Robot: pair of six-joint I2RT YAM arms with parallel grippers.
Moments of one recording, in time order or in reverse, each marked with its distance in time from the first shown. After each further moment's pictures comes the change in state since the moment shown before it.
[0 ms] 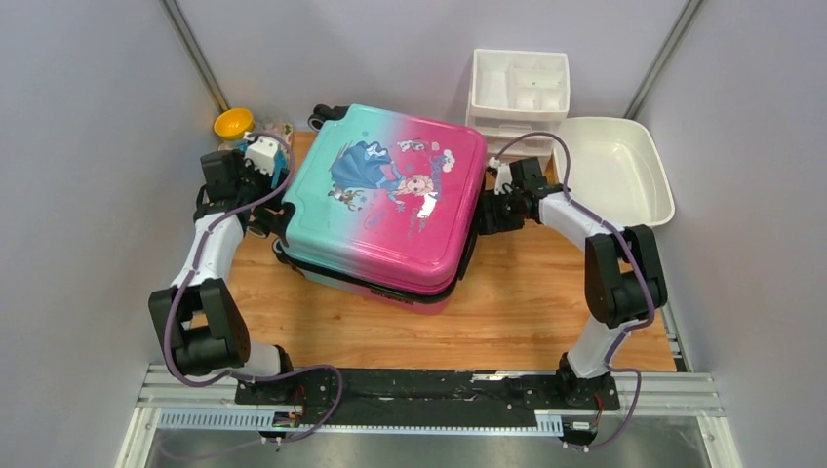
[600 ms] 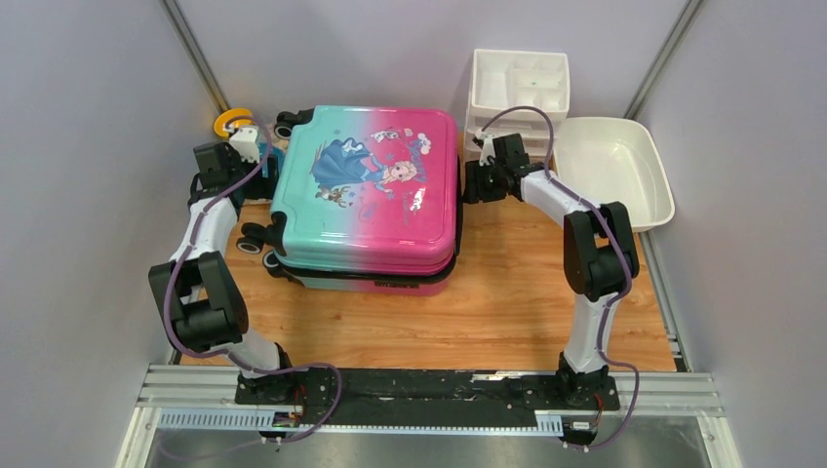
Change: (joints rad) left arm 0.071 0.109 0.092 -0.032 0.016 -0.233; right arm 0.050 0.247 0.307 0.098 0.062 0.045
